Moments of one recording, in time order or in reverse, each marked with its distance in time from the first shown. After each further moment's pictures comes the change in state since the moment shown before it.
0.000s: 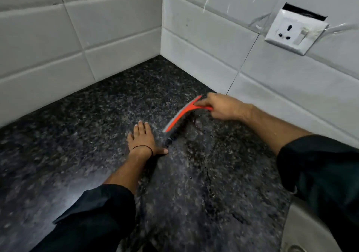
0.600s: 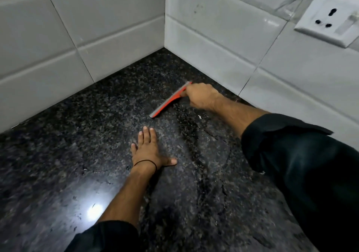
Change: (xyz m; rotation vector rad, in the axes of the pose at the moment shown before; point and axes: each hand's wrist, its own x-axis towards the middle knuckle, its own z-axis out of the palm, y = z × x) left_hand 0.027 -0.013 0.010 -0.098 -0.032 0.039; right_hand 0.124 -0.029 0.013 -0.097 0.035 0.076
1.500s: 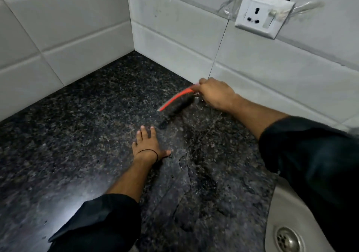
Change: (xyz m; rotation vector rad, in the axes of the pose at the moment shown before) left_hand -0.033 0.087 0.028 0.106 -0.036 0.063; right_hand -0.131 0.096 0.002 -0.052 0.157 0.094
